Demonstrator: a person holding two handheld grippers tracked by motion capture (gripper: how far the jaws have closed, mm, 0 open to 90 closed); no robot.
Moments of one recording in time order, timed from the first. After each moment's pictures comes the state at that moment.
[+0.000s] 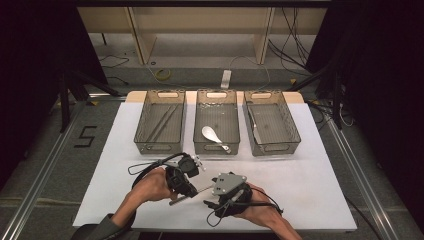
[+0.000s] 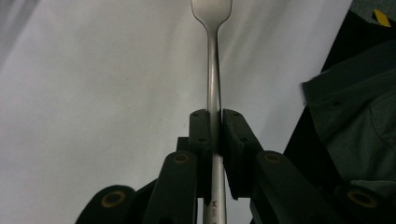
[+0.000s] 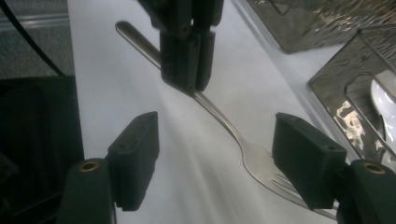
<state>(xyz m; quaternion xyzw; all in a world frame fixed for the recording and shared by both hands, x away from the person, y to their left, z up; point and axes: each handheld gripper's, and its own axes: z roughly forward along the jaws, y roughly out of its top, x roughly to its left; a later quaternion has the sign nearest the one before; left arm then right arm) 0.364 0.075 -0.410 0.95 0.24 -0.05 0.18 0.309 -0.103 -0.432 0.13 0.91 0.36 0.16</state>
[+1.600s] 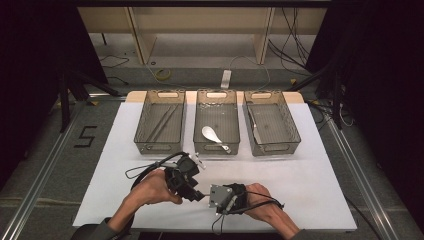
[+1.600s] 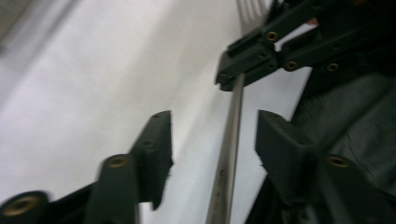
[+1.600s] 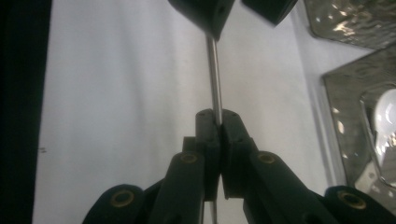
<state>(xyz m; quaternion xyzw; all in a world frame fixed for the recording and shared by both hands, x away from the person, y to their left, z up) 0.357 0.078 -0.396 0.93 0.26 -0.02 0.24 0.312 -0.099 -0.448 0.00 0.94 0.25 0.21</state>
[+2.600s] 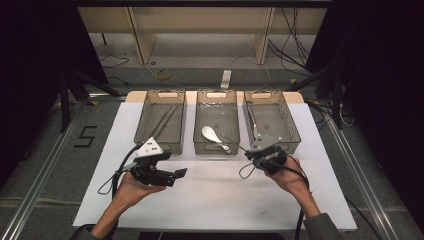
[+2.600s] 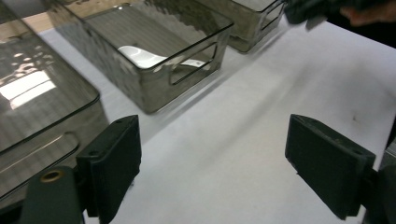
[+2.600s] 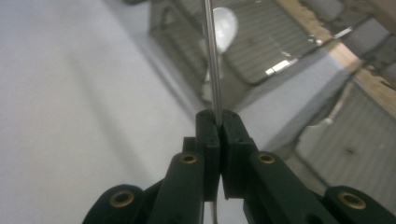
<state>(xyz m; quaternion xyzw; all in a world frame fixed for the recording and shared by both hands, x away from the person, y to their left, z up) 0.351 0.167 -0.404 0.80 0.35 0.12 0.46 0.391 -0.192 -0.395 0.26 0.88 0.31 0.24</state>
